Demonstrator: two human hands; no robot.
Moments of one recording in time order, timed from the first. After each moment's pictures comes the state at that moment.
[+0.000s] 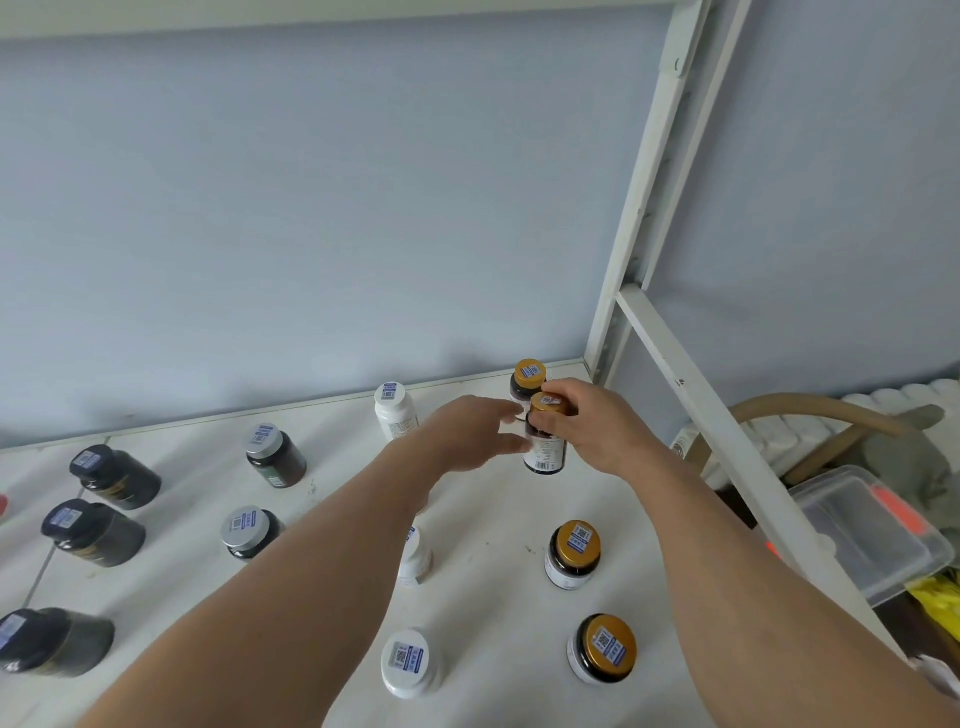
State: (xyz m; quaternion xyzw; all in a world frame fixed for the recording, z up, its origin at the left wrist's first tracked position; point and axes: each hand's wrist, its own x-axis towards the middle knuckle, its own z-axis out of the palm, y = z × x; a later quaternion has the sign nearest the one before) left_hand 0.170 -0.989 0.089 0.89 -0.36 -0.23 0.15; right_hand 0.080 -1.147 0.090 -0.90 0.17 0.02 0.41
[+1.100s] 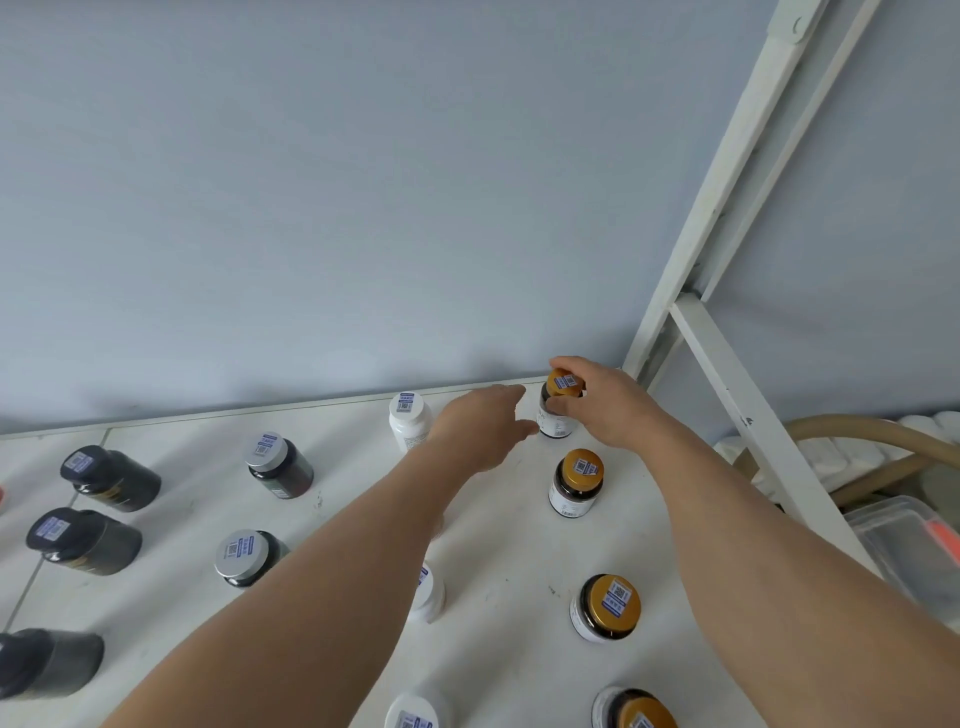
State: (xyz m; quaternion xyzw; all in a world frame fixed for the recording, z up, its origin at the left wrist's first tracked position) left_hand 0.214 -1.002 0.063 0.93 -0.30 -0.17 0.12; right_hand 0.157 -1.165 0.077 -0.92 0.16 0.07 0.36
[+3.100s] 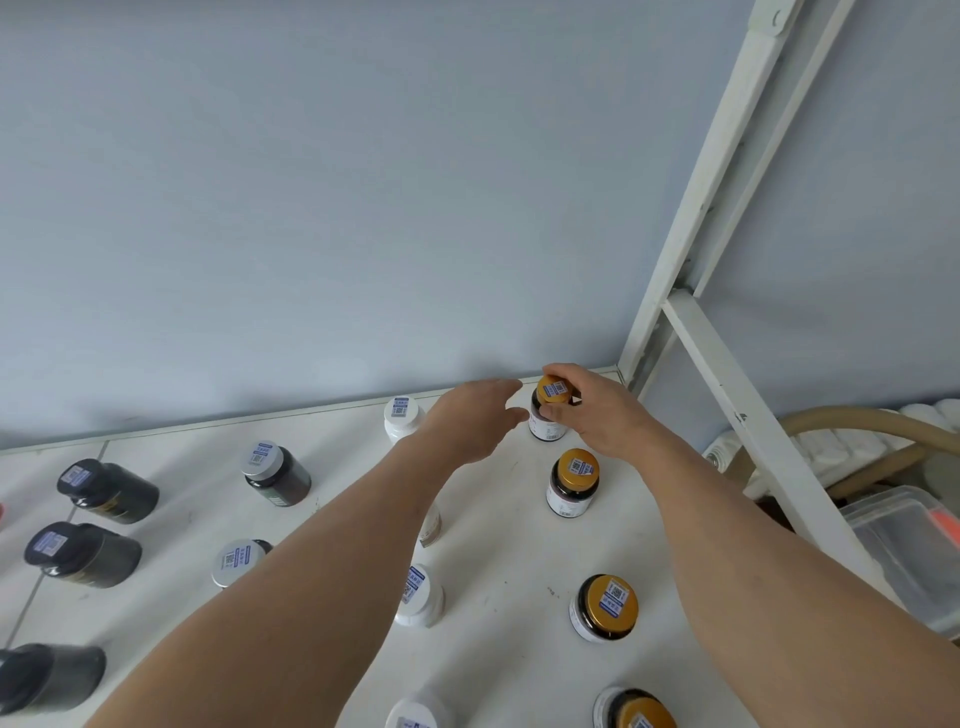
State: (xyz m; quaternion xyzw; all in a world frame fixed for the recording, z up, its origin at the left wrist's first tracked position) left_hand 0.227 -1.003 0.063 0.93 -0.30 -0.17 0.13; right_hand 0.154 -1.169 0.056 -0.90 0.15 0.07 0.41
